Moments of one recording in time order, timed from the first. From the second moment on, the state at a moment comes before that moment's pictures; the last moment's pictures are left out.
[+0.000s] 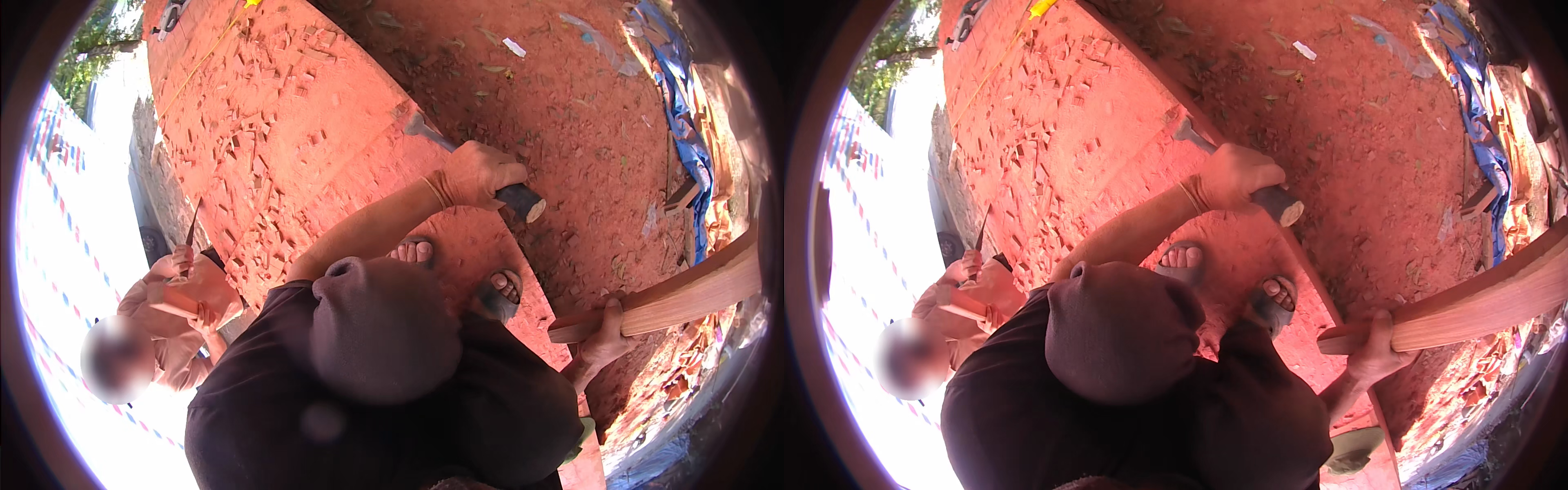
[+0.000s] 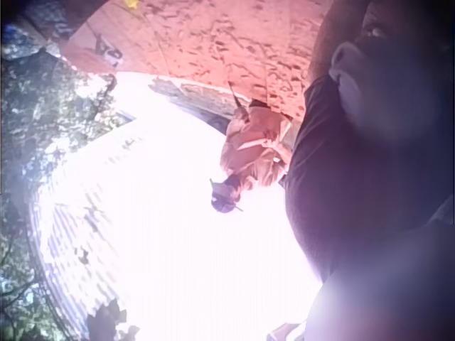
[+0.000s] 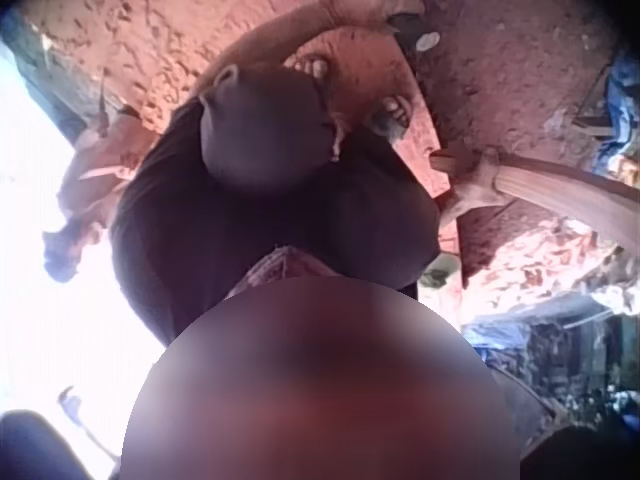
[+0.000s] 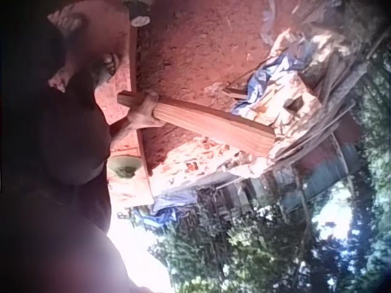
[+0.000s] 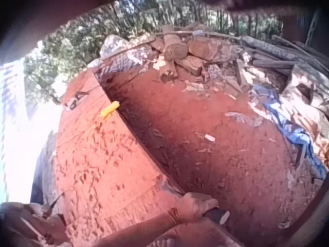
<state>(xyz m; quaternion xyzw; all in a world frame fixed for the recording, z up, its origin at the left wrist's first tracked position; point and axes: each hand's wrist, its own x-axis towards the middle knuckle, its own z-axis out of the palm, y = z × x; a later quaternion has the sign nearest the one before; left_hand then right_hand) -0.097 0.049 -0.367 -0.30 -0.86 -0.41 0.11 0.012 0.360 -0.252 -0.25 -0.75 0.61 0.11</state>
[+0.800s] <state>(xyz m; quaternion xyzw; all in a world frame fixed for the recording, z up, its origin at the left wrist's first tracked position) -0.123 0.041 -0.374 -0.23 -0.90 -0.36 0.07 -0.013 0.272 -0.318 -0.14 -0.85 0.50 -0.07</state>
